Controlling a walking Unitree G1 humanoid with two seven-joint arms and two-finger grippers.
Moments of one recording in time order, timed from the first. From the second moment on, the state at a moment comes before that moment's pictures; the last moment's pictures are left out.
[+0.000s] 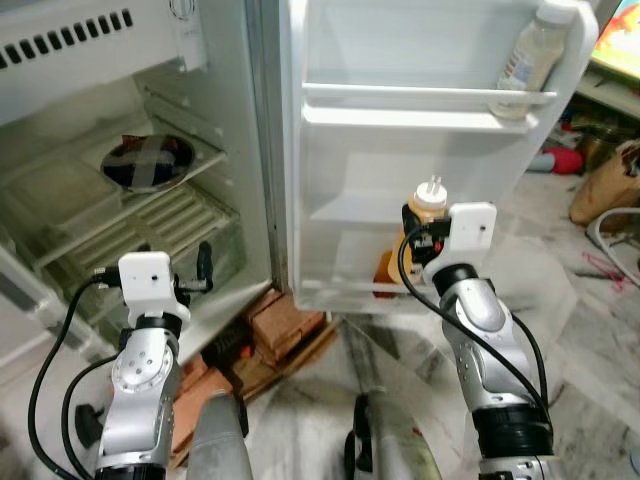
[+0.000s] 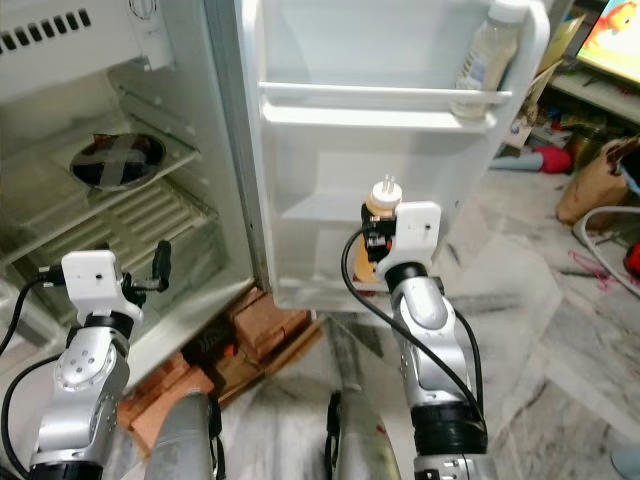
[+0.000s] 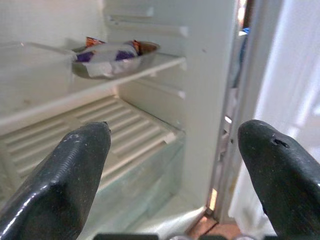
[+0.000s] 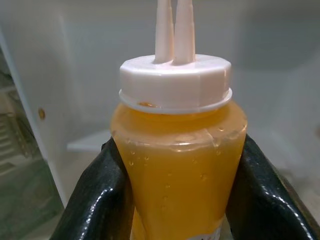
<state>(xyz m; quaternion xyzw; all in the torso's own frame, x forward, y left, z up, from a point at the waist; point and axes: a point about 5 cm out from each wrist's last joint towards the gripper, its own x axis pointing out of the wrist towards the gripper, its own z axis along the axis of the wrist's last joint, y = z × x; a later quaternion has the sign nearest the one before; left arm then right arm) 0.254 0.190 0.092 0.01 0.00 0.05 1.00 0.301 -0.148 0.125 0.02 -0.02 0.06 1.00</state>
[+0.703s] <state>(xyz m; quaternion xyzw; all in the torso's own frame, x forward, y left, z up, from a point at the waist) 0.256 0.186 0.092 0.01 0.00 0.05 1.00 0.302 -0.146 0.121 0.02 -0.01 0.07 1.00</state>
